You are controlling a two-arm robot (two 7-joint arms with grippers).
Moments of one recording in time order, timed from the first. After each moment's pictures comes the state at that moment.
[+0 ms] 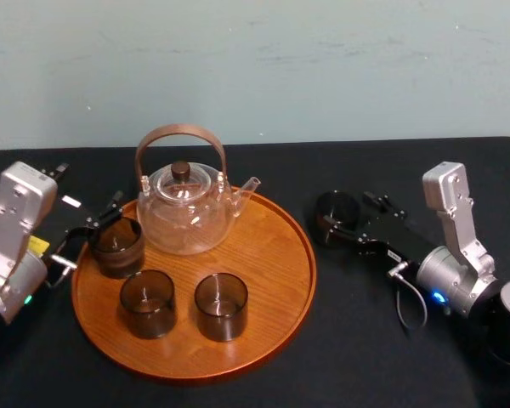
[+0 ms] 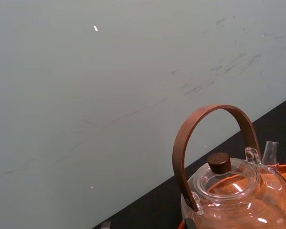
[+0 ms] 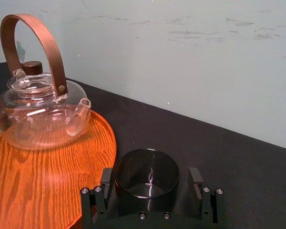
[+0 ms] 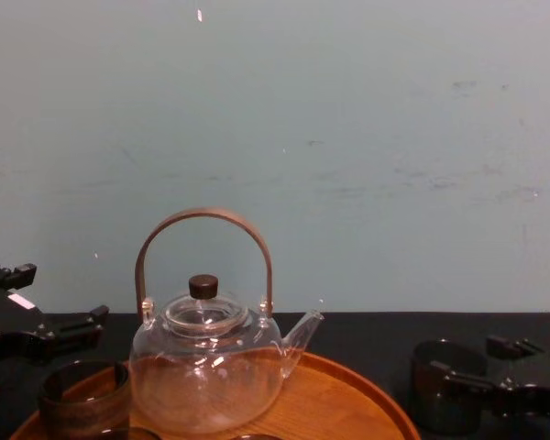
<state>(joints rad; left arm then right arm) -0.20 0.60 0.45 -1.41 -0.25 -0.12 0.03 0.30 0.31 -0.30 -1.10 0.29 -0.13 0.46</state>
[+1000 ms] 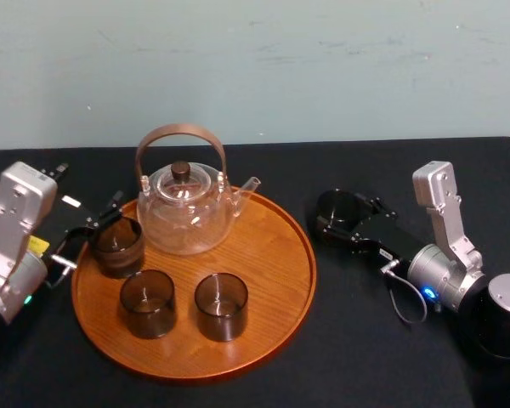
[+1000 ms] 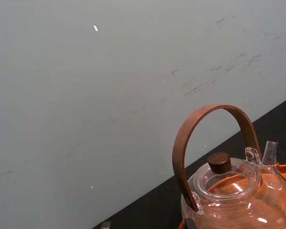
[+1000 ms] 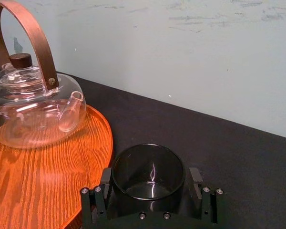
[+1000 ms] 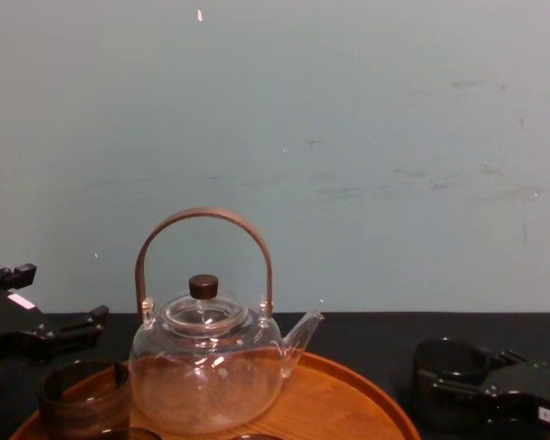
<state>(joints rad) -0.20 0.60 0.45 -1.41 -0.25 -0.12 0.03 0.38 0.28 -0.32 -0.96 0.29 -0.16 0.49</state>
